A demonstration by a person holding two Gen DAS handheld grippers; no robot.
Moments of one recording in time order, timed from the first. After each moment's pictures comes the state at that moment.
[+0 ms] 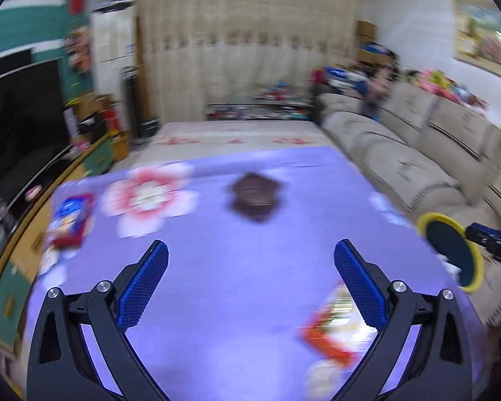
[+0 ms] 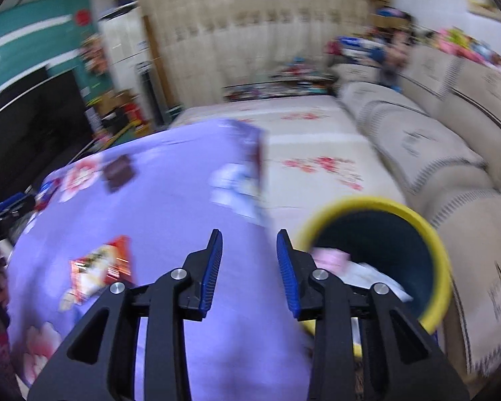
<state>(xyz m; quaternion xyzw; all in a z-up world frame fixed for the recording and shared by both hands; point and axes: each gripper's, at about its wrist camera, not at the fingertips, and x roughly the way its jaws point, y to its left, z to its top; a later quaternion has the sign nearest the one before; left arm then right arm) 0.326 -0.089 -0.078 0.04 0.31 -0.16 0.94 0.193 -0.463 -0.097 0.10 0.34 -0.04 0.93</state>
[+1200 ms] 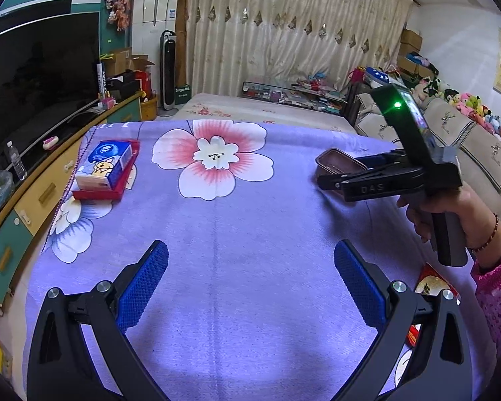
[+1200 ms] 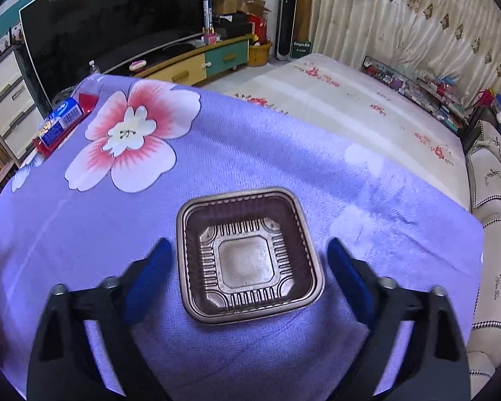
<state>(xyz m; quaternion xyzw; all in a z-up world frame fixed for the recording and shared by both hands) 0.364 -0.027 -0.129 -0.02 0.36 -0.12 0.93 0.485 -0.272 -0.156 -0.10 0.47 0.17 0.86</state>
